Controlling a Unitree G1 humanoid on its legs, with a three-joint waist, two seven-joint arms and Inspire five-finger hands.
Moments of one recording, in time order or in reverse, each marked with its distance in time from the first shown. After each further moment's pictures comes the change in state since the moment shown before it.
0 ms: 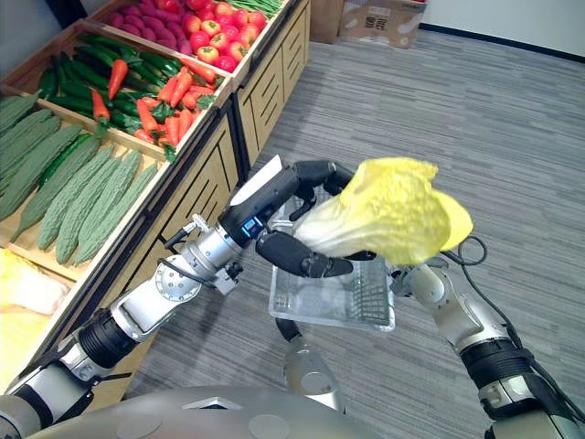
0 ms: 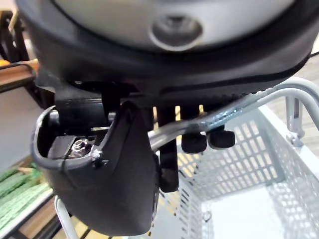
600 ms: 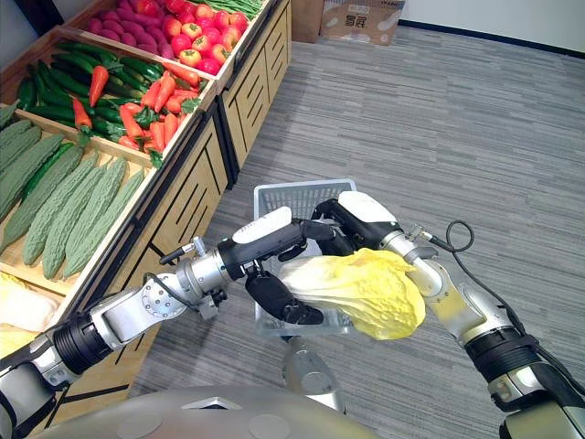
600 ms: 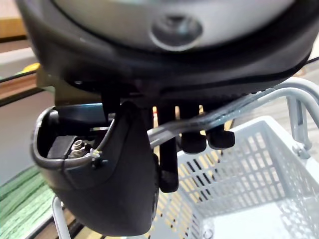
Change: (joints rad) left arm 0.002 0.178 -0.103 0.011 0.112 -0.057 -0.055; right arm -0.044 -0.067 0.075 -0.055 0.047 -0.056 0.018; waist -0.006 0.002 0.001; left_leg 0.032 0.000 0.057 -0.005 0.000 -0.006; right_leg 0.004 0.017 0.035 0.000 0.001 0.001
